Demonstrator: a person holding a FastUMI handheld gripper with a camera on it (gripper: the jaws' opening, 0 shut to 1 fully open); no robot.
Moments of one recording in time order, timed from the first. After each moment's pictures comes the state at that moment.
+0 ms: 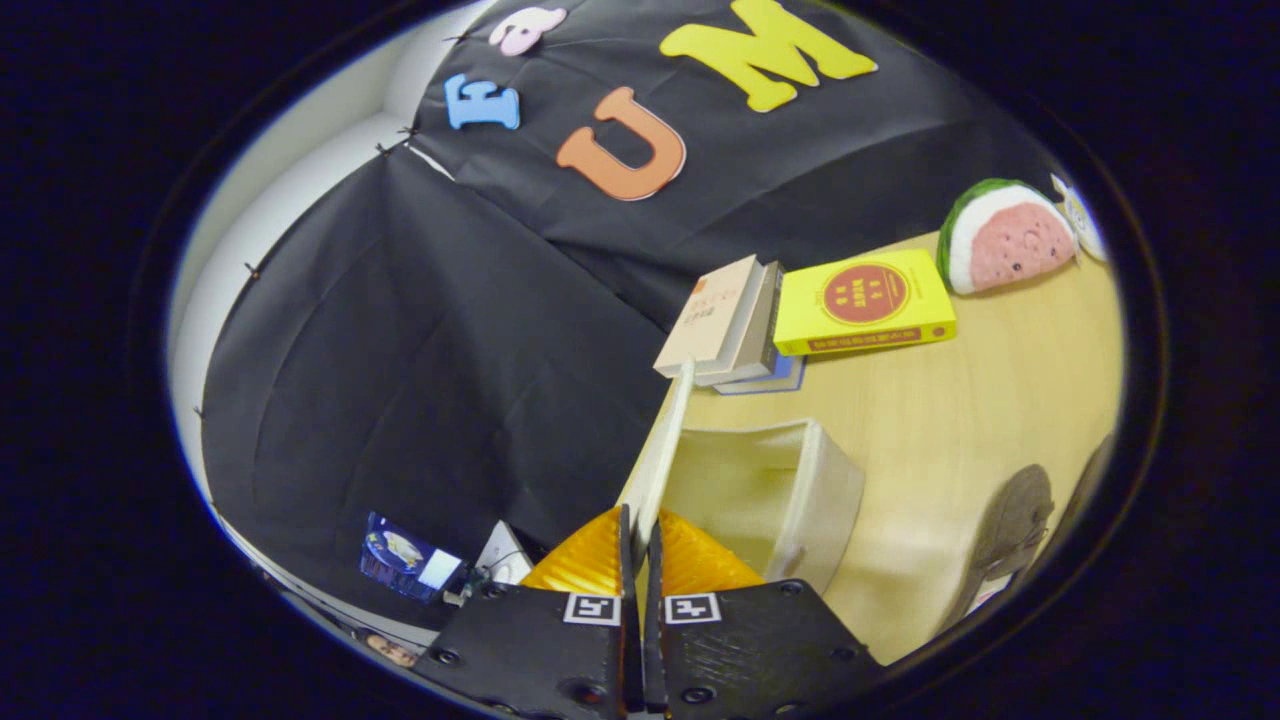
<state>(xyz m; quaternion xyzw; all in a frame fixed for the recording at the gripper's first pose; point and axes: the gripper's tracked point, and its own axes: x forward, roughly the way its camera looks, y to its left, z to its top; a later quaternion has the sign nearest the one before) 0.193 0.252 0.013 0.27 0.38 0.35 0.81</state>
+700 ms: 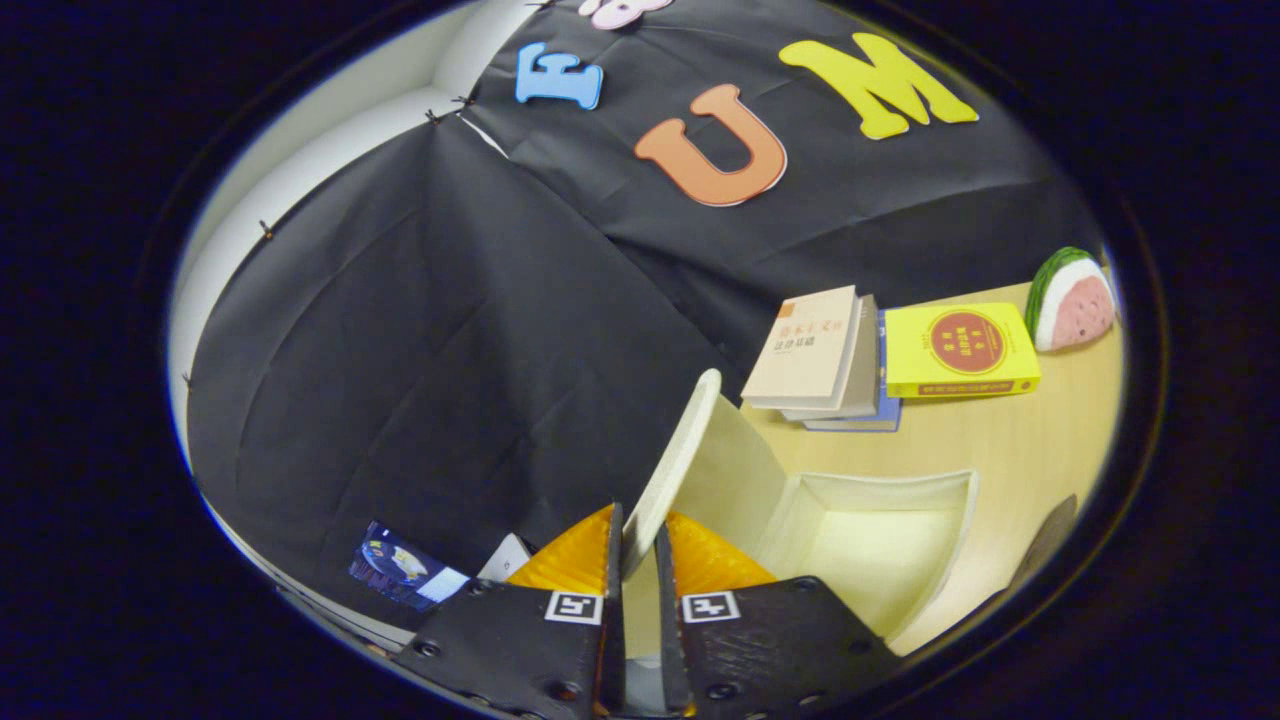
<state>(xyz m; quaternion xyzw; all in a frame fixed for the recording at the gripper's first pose) 0.201 0.388 0.087 0.23 0.35 0.36 0.83</state>
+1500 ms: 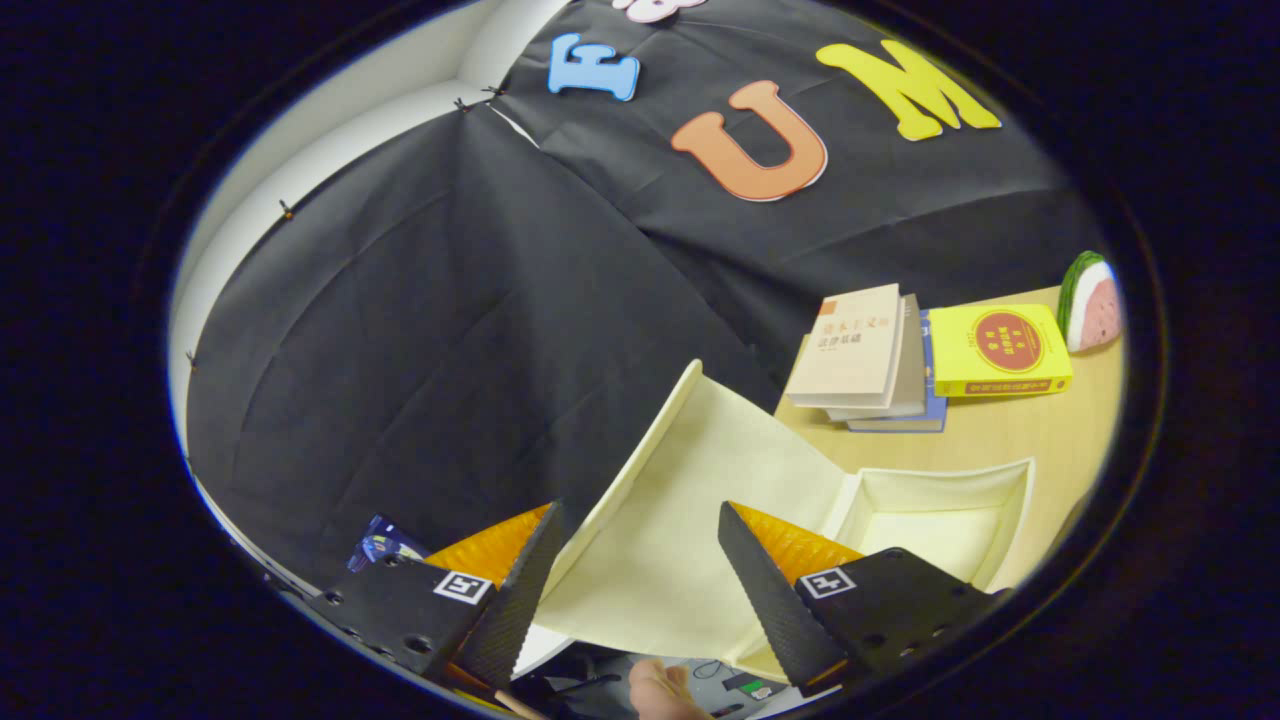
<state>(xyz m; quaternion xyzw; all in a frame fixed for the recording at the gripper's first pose) 0.172 0.437 0.095 0.24 0.32 0.41 0.82</state>
